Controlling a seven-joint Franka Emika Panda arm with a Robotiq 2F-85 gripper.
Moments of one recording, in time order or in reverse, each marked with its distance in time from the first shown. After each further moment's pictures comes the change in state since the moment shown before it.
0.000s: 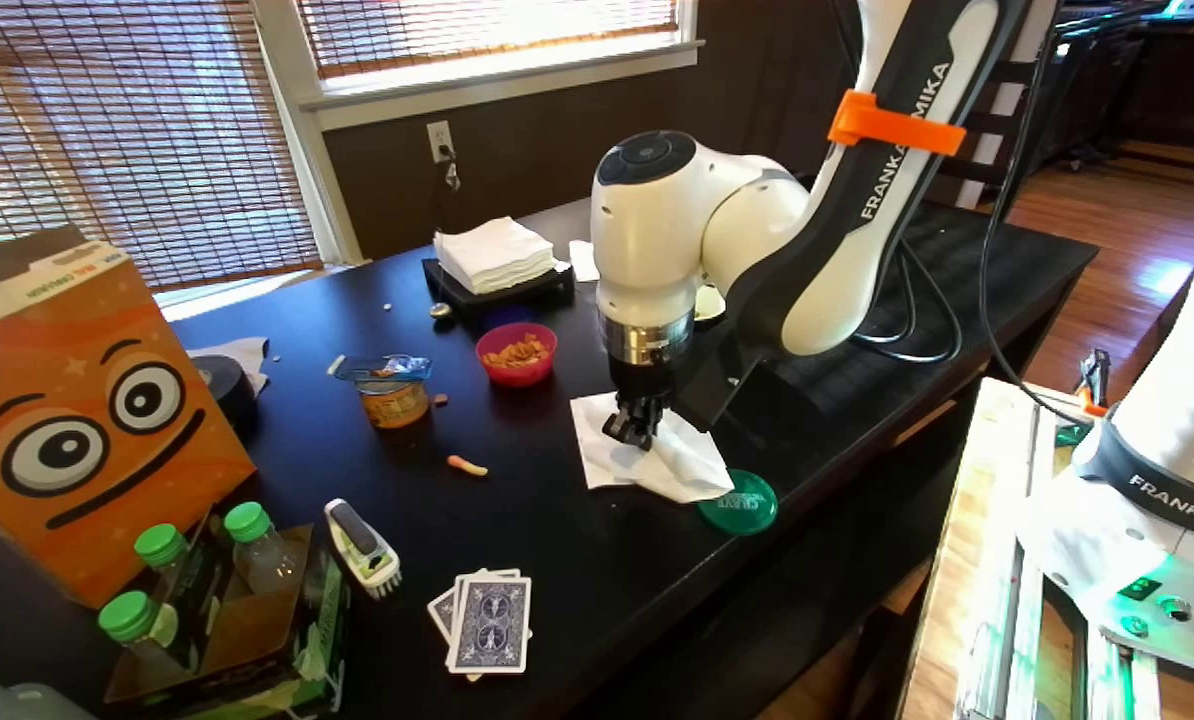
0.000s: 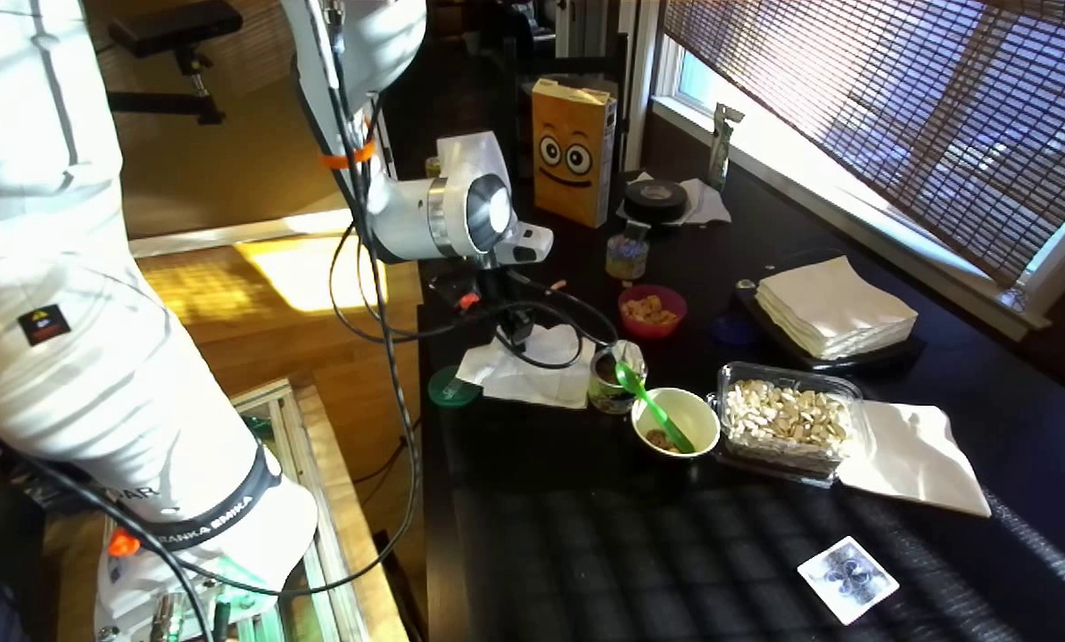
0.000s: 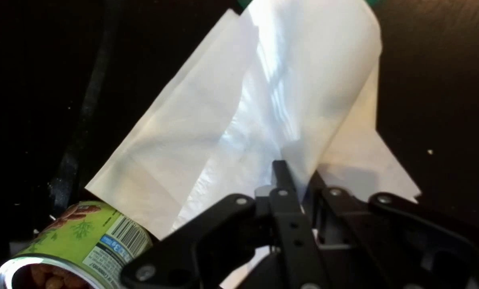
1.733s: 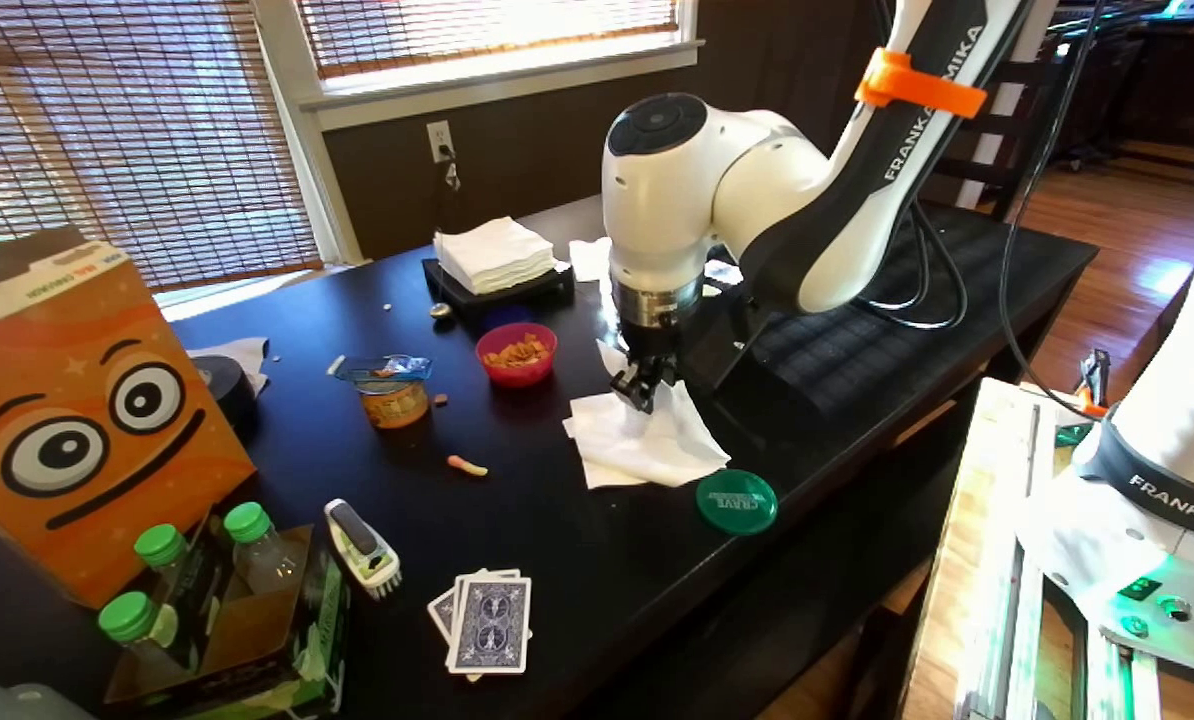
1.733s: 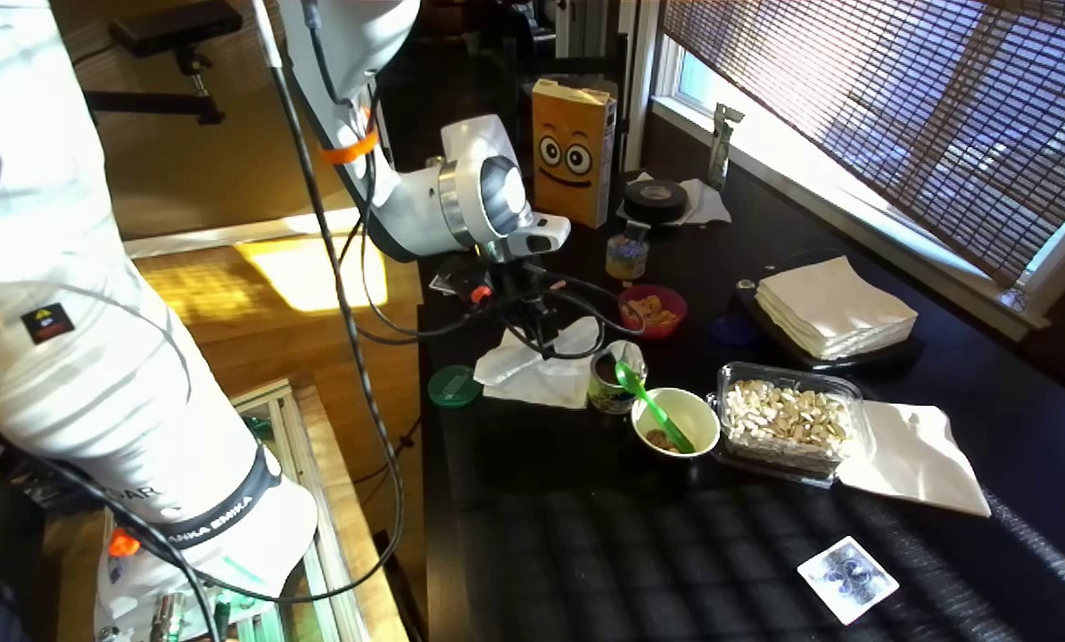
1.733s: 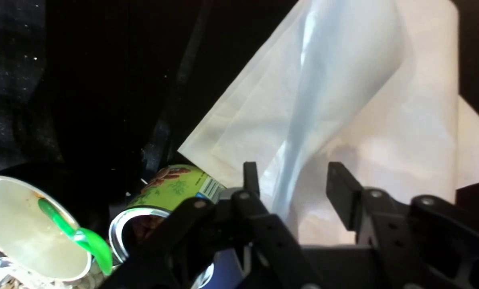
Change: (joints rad) arm 0.017 -0.071 -0.090 -0.002 -0.160 -0.078 0.117
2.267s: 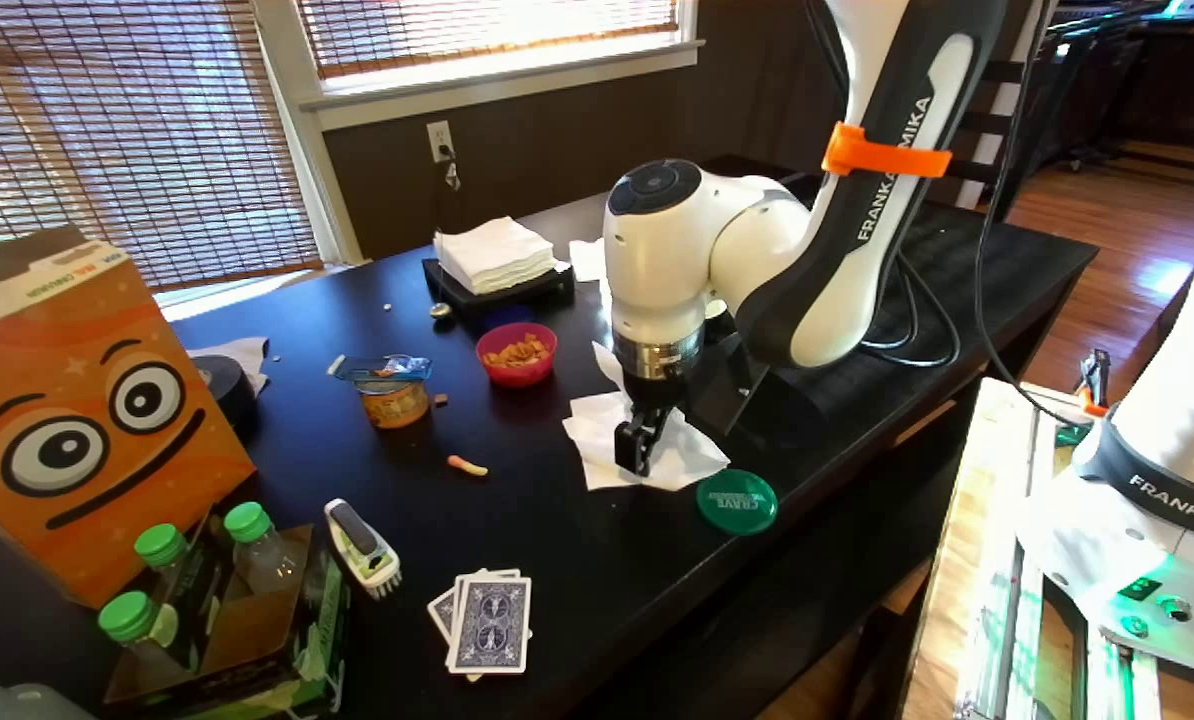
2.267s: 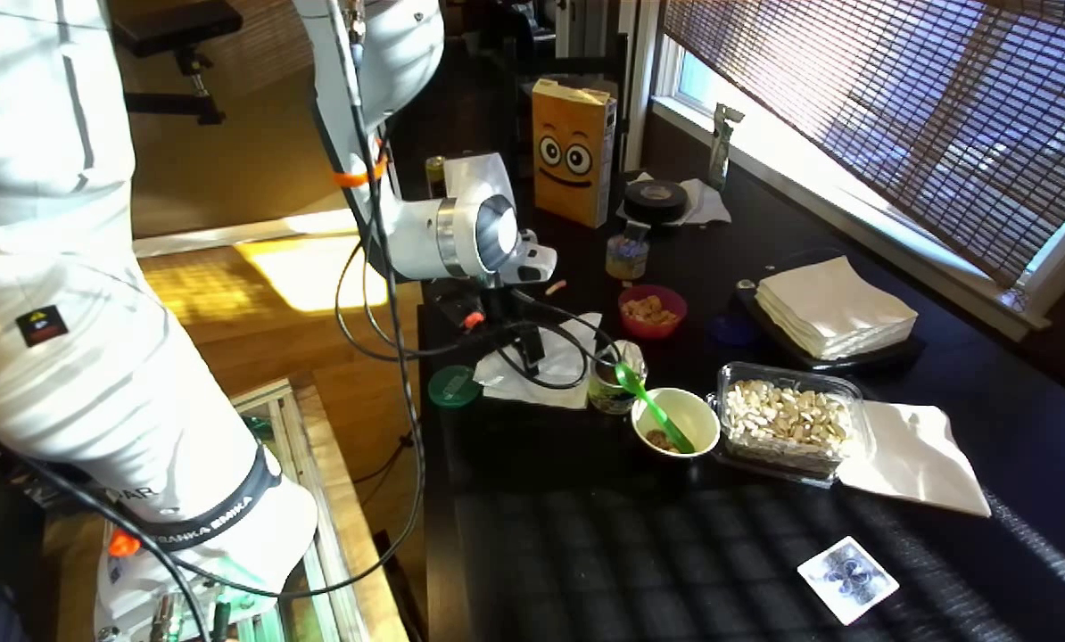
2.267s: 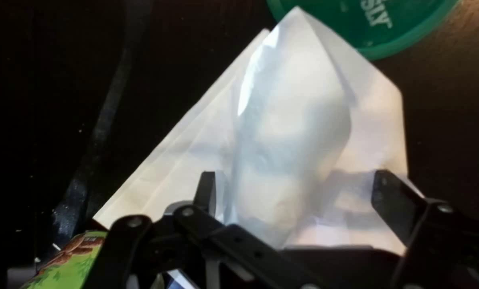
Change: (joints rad) arm -0.030 0.133 0.062 0.004 0.098 0.104 -0.105
